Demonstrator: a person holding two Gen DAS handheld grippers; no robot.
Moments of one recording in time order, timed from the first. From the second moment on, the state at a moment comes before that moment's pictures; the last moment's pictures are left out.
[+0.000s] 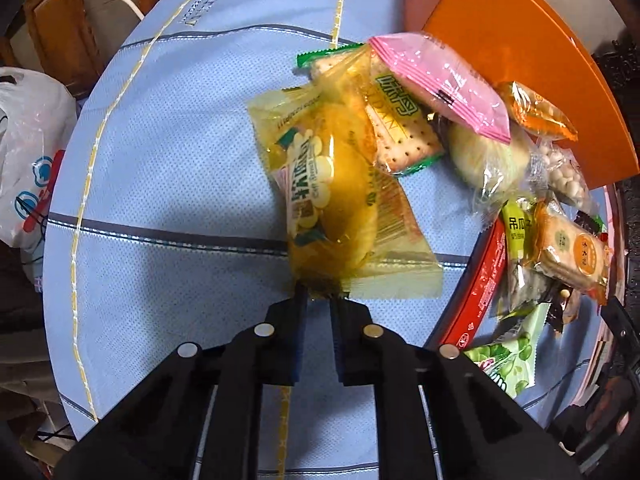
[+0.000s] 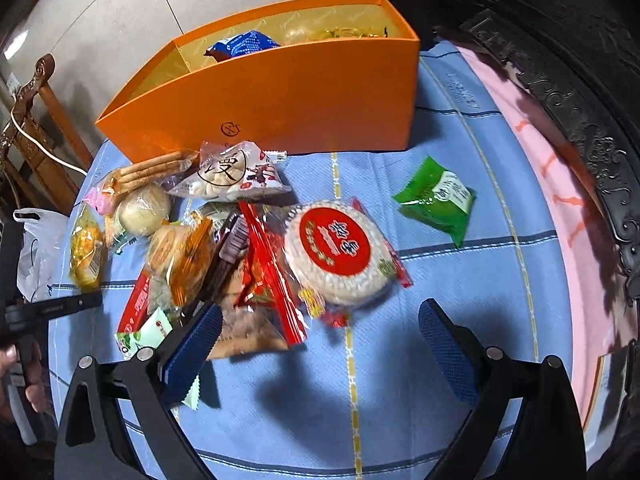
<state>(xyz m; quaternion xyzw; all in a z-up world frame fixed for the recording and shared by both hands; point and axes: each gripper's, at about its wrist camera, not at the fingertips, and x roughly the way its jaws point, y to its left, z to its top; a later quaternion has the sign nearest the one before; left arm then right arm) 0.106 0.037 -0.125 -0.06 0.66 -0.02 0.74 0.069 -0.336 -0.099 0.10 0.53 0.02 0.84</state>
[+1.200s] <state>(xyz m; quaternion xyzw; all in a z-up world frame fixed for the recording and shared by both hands) 0.107 0.037 -0.061 -0.07 0.60 -0.05 0.79 0.095 -0.388 -0.049 0.11 0.47 0.05 0.87</state>
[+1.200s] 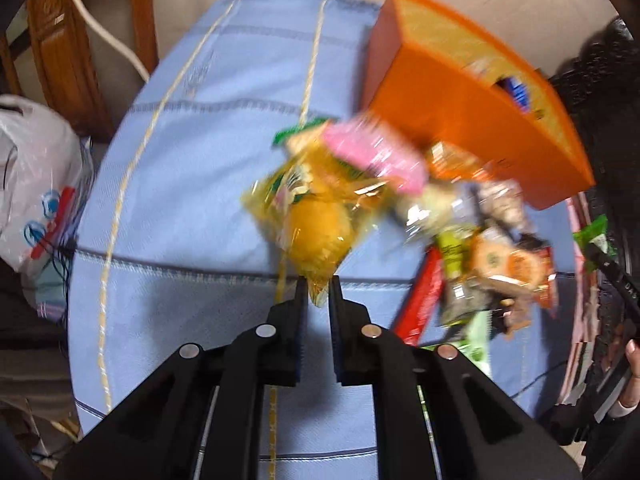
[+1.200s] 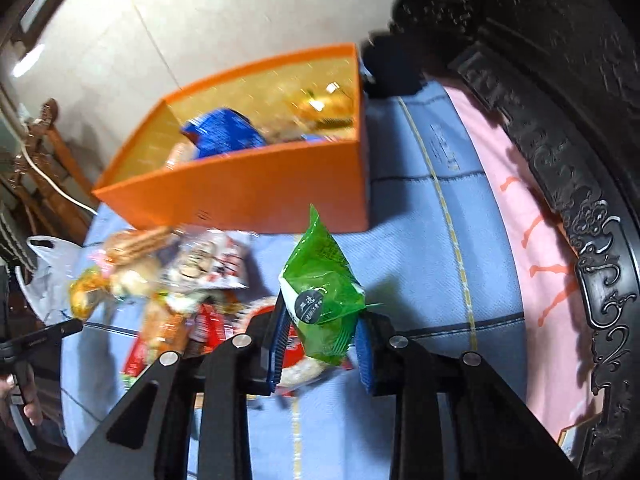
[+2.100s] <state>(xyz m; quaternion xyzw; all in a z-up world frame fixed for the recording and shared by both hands) 0.103 0.028 -0.039 -0.04 0.60 -0.10 0.79 0.115 -0.357 -0.023 0.13 0.46 0.13 0.87</state>
